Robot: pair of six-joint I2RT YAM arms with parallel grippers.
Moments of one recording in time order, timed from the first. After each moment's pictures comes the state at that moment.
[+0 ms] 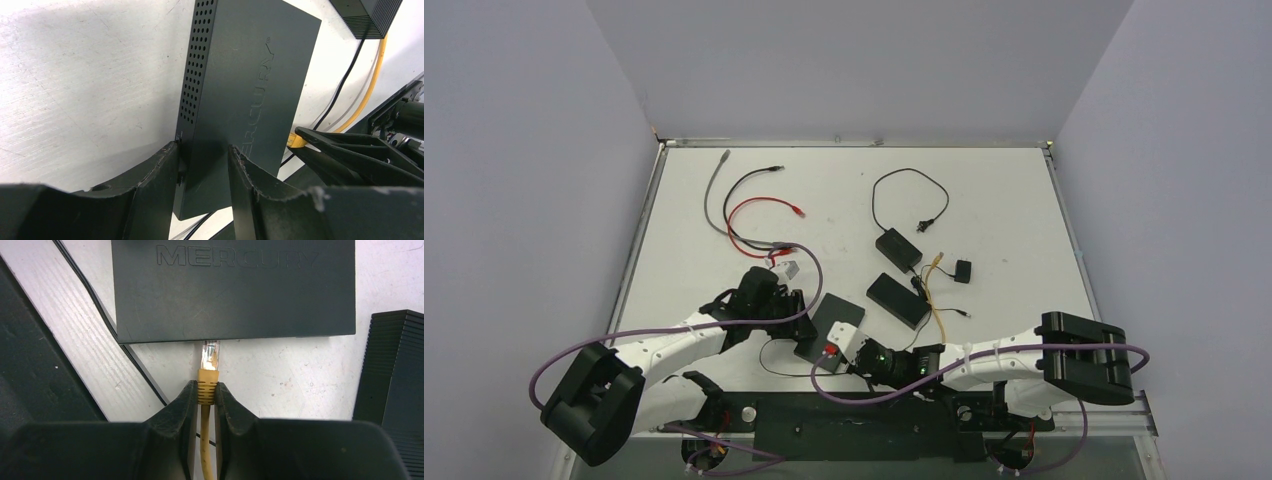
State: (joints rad) left arm -0.61 1.15 0.40 -0.12 0.30 -0.64; right arm 1.39 1.40 0.50 0.10 0.36 0.09
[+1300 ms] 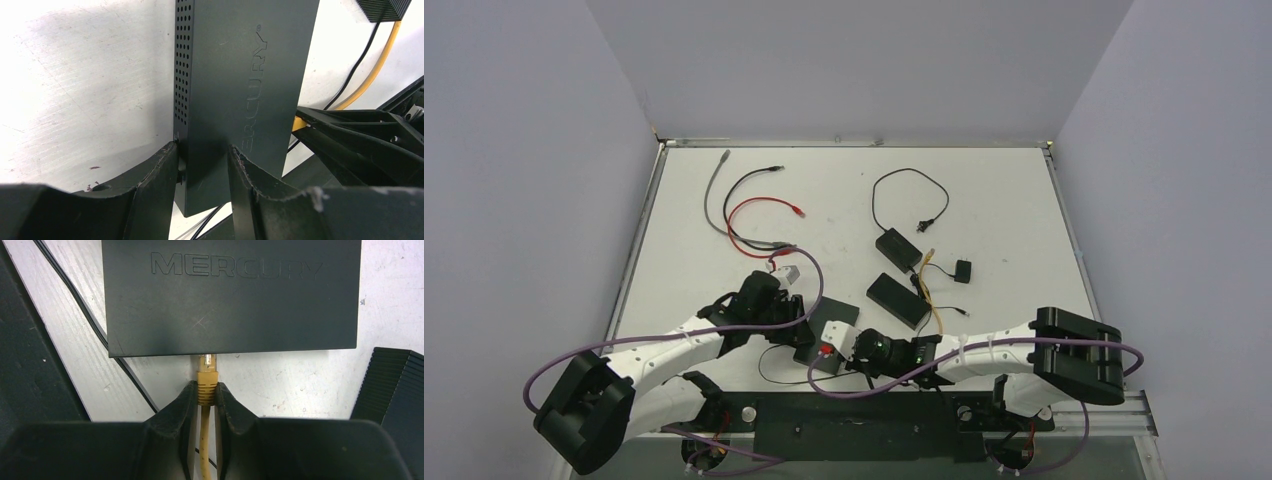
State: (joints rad) left arm -0.65 1.09 0.40 -0.20 0.27 -0.64; right arm 1.32 1.43 0.52 0.13 0.21 -0.08
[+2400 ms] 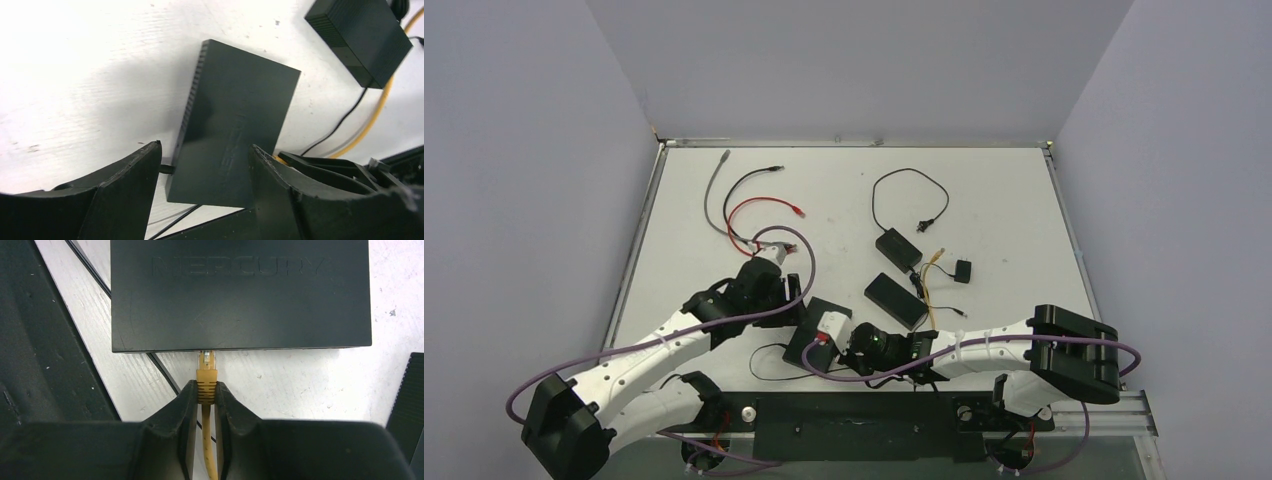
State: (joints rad) left arm -0.71 0.98 0.62 -0.53 -0.05 -0.70; right arm 1.29 1.45 0.57 0.12 0.12 0.05
